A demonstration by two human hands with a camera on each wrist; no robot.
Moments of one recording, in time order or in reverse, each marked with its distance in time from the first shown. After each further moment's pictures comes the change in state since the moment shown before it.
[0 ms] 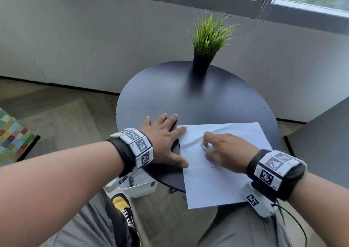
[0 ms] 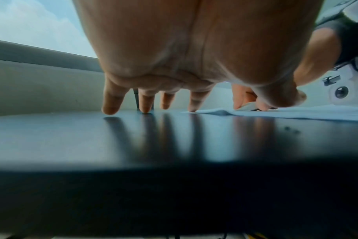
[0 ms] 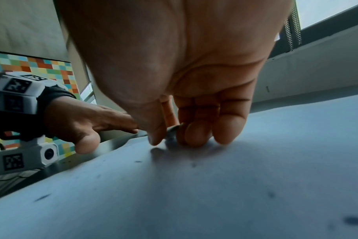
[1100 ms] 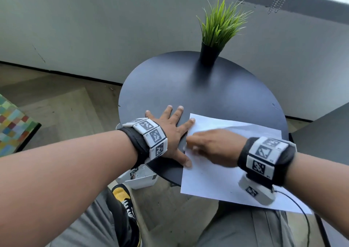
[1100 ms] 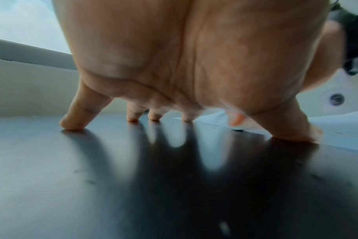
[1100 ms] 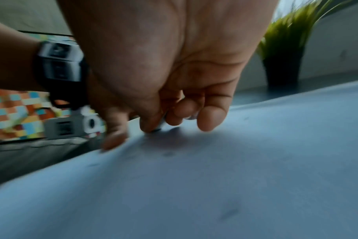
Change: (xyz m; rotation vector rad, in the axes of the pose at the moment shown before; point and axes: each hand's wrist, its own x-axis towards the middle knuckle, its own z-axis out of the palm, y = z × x) left_hand 0.014 0.004 0.002 0.027 -0.113 -0.050; right_hand 0.029 -0.024 0.003 -0.160 -0.106 -0.389
